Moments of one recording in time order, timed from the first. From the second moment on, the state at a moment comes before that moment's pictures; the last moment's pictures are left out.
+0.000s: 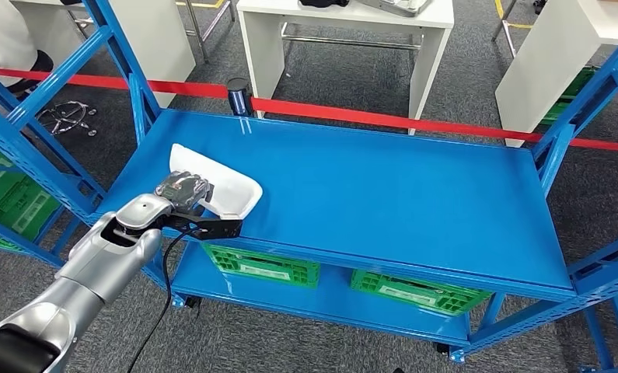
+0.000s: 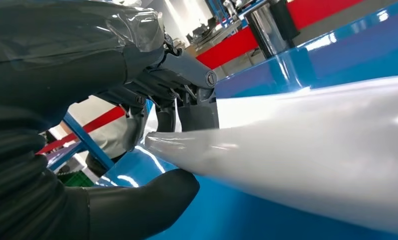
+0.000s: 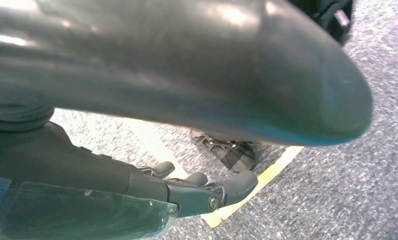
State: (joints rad) left arm -0.64 0.25 -0.54 -0.93 -1.34 -0.21 0.03; right arm -0.02 -0.16 0.70 -0.36 -0.16 0.21 -0.30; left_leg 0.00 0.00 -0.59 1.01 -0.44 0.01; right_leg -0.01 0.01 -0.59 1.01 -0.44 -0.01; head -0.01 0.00
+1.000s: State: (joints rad) left arm -0.62 0.24 -0.53 -1.00 -1.32 -0.13 -0.02; right arm -0.04 -0.16 0.72 -0.36 -0.18 0.20 -0.31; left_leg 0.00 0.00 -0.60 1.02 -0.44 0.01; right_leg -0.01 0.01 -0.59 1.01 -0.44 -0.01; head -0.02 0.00
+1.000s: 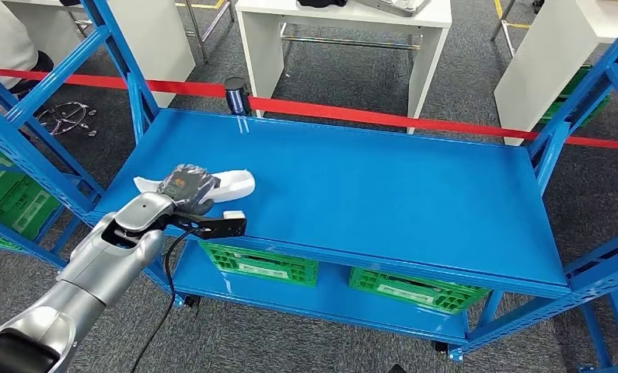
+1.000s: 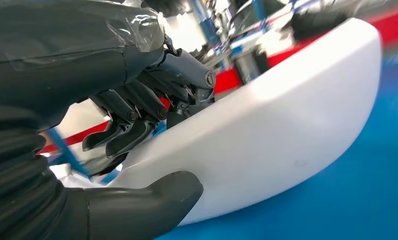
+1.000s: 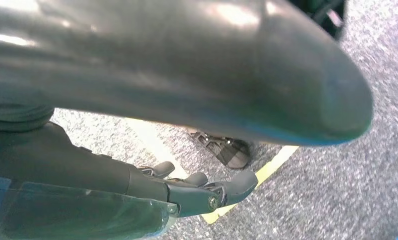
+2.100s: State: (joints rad) left arm -0.28 0.10 -0.25 -1.65 0.10 -0.36 -0.42; right arm -0.03 -0.14 0.72 -0.34 -0.20 0.19 -0.33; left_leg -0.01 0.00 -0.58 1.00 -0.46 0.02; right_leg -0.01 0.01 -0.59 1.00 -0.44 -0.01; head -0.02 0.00
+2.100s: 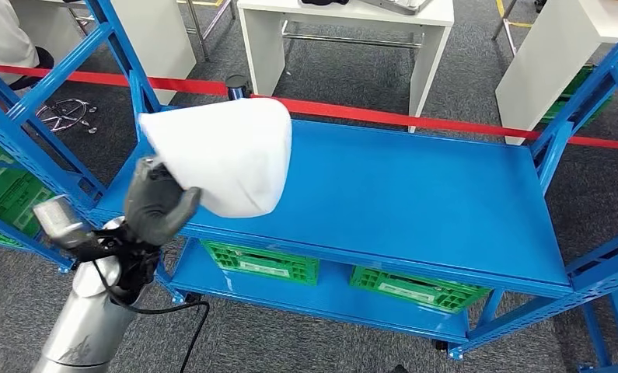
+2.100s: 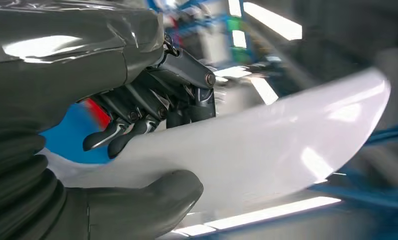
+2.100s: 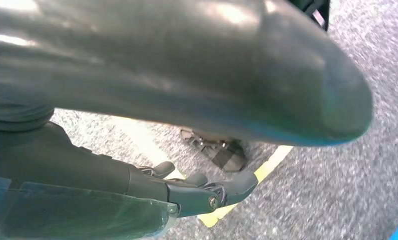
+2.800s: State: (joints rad) left arm -0.32 0.03 -0.61 -1.90 0.48 -0.59 -0.44; right arm -0.03 -0.18 0.61 -0.07 -0.40 0.16 -0.02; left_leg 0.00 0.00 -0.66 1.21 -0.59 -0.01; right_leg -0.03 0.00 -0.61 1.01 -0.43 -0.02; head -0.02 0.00
